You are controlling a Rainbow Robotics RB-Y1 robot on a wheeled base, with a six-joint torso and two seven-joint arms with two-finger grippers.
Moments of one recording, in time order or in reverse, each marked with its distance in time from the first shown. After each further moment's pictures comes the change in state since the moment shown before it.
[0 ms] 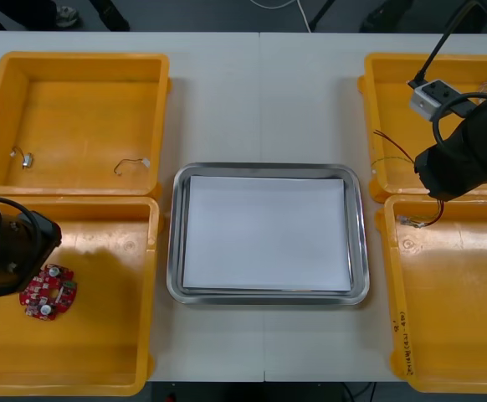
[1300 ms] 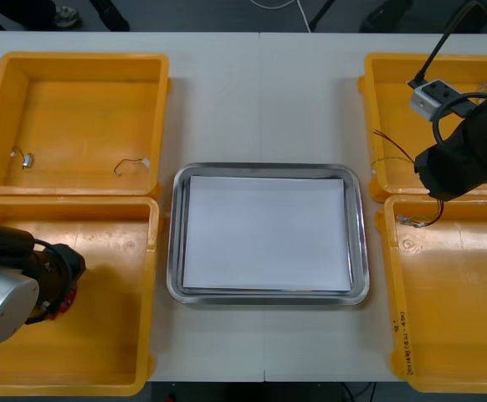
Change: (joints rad) right arm 0.000 0.000 0.000 0.000 0.000 0.000 -0.001; left arm 0.133 -0.043 -0.136 0.027 -0.151 -0.200 0.000
